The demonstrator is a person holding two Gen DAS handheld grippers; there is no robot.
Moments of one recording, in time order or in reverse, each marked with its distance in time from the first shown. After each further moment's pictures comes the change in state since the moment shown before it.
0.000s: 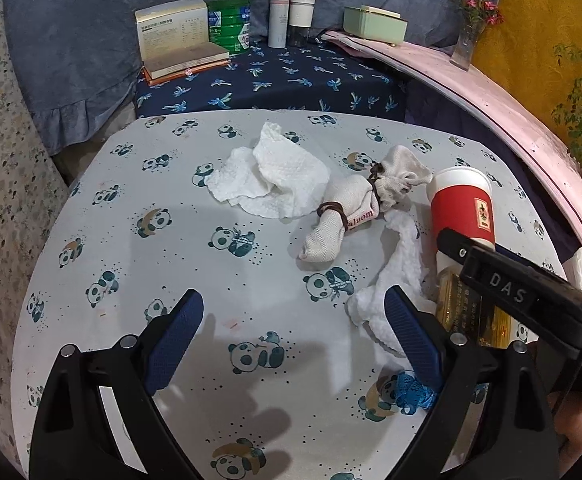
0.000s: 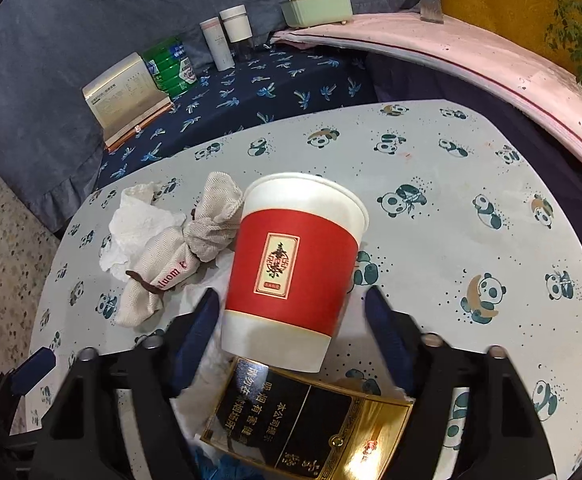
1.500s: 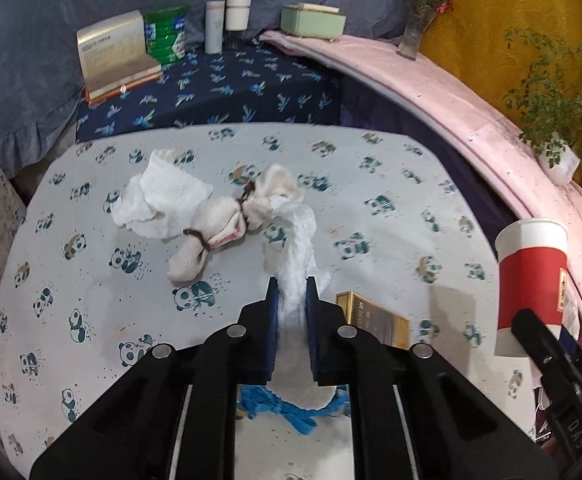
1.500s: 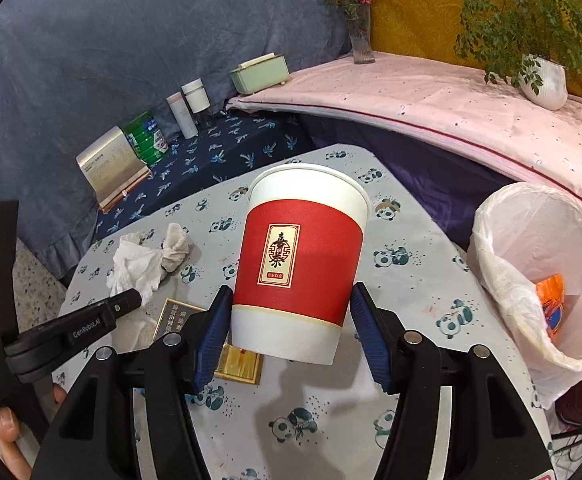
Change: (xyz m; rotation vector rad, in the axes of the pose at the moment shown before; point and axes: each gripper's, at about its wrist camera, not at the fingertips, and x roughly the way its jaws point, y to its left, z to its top) left arm -0.029 -0.091 0.019 0.074 0.007 -0.129; right arm -0.147 -0.091 -0.047 0.126 -0.221 -0.058
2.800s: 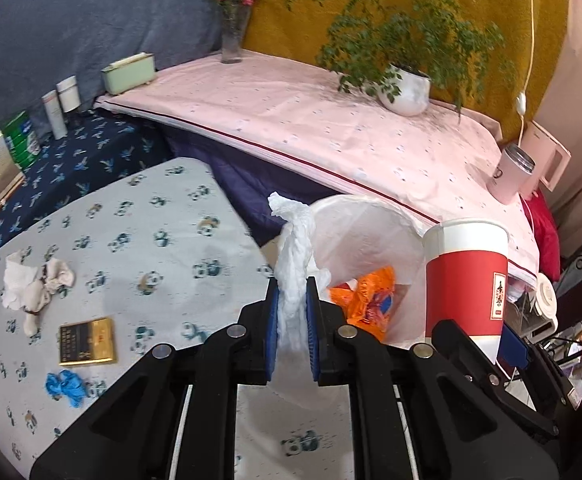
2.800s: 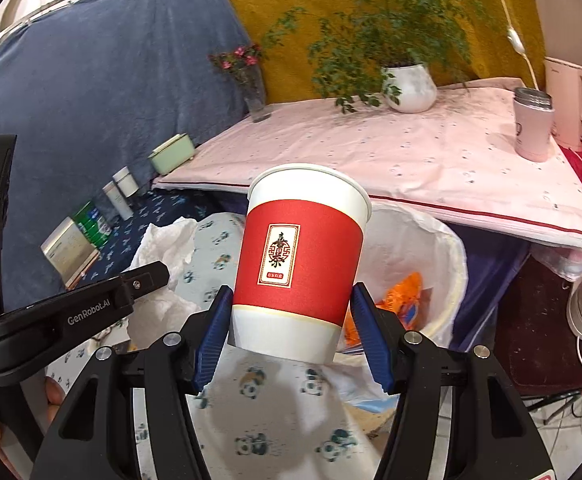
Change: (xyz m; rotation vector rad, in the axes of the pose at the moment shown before) left arm -0.059 -0.269 -0.040 0.371 -0.024 -0.249; right arm -0.136 -0.190 -0.018 0.235 -0.170 -0.152
